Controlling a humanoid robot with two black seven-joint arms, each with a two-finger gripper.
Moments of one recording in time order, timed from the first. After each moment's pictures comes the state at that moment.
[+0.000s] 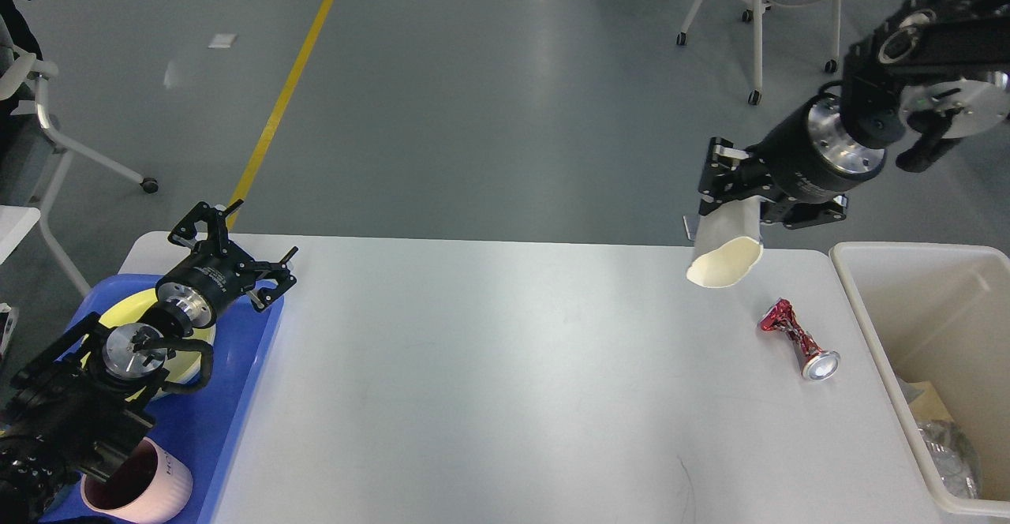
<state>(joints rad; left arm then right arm) -0.63 0.29 -0.97 -0.45 -0.13 -0.45 0.09 1.92 -0.56 -1.10 1.15 0.08 0.47 -0.28</state>
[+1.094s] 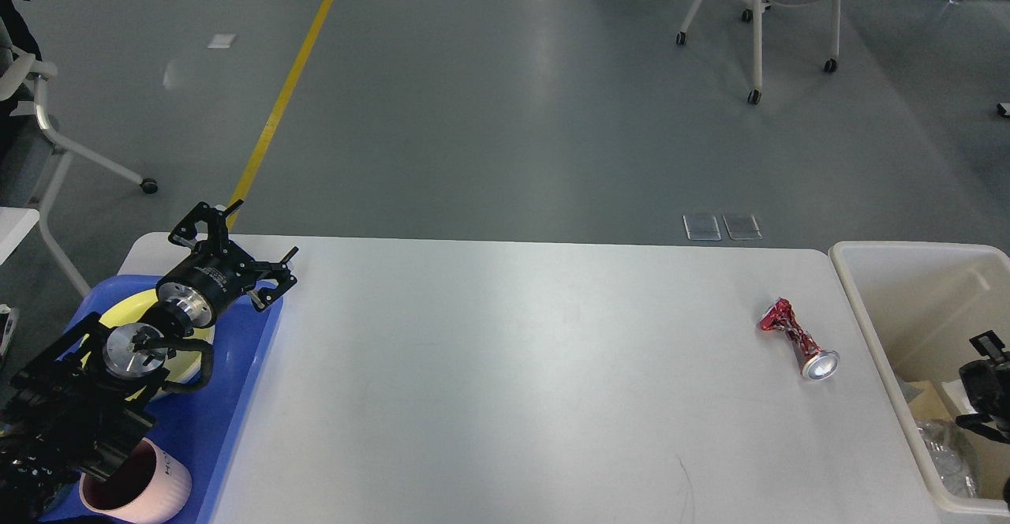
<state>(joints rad) -0.63 0.29 -0.97 -0.45 -0.13 -0.45 0.09 0.64 -0.34 -0.57 -0.10 0.09 0.01 -0.28</state>
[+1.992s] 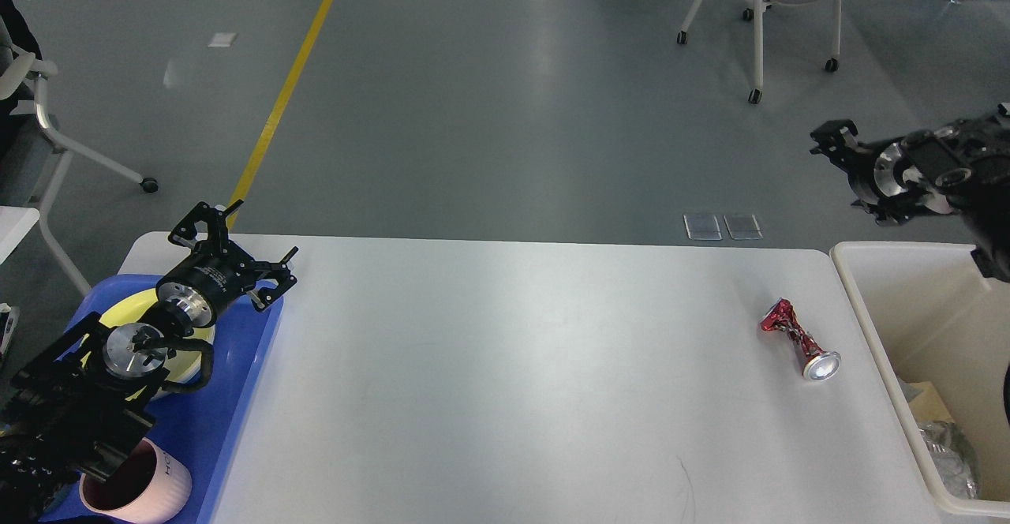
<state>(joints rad) -0.63 0.29 -0.97 -0.45 -0.13 -0.45 0.09 1.32 -0.33 -0.62 0.24 0.07 0.40 -0.29</state>
